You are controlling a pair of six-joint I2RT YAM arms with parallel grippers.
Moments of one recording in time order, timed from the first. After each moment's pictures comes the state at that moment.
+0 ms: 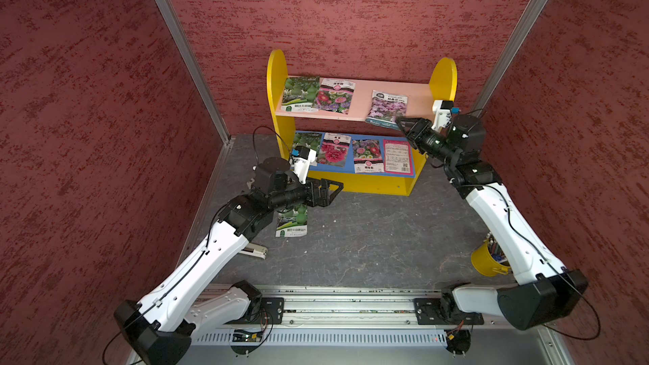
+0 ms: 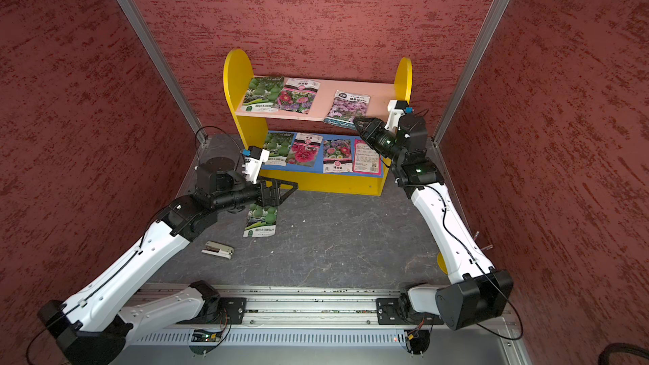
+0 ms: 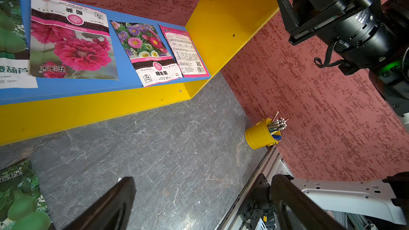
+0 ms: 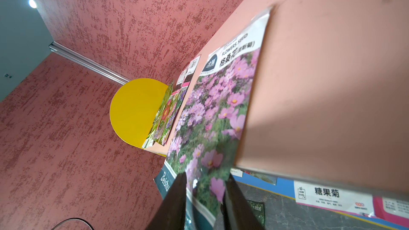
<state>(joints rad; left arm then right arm) -0.57 1.06 1.13 -0.49 0.37 -0.50 0.22 1.33 1.40 -0.16 -0.41 0.97</state>
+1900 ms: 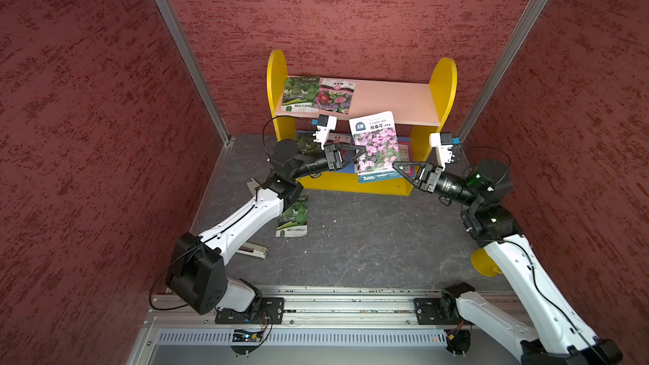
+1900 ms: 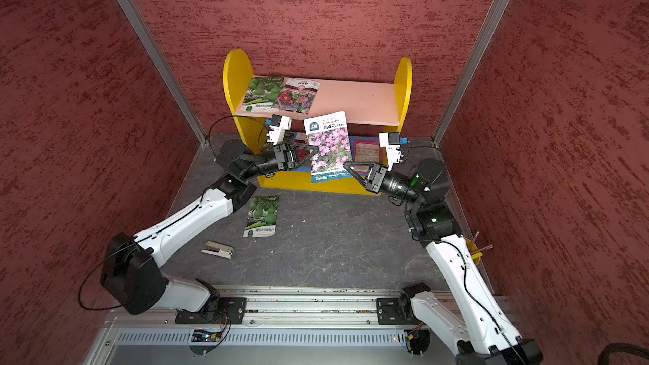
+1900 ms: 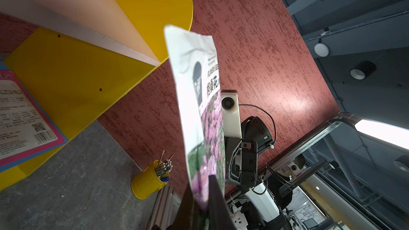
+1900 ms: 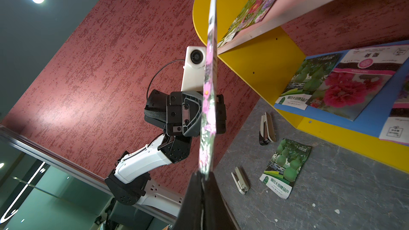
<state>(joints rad) -0.53 1.44 1.16 0.60 0.84 -1.17 0.26 0.94 1.02 0.01 -0.86 0.93</state>
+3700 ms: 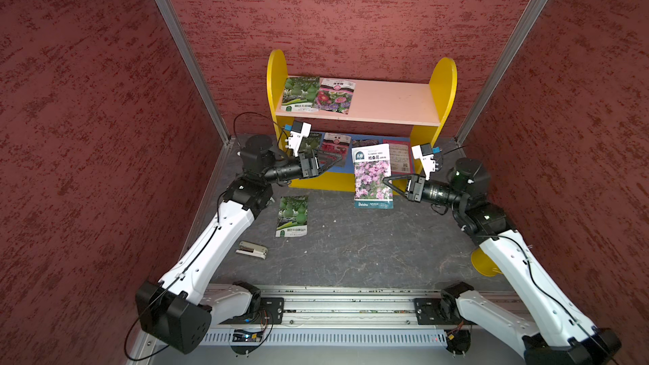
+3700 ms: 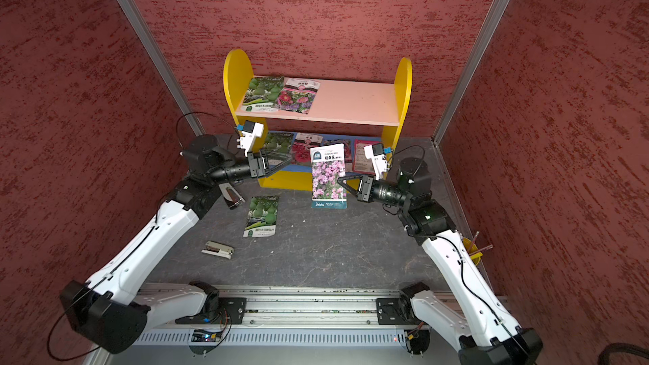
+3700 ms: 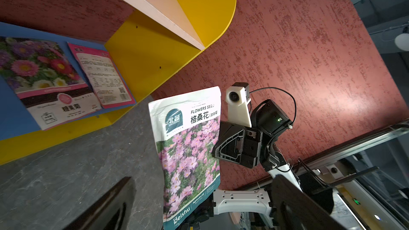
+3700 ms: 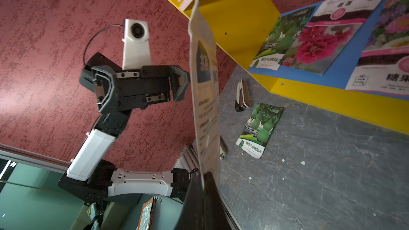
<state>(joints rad) -0.36 1.17 1.19 -0.12 0.87 -0.83 0.36 0.97 1.00 -0.28 -0.78 0.72</state>
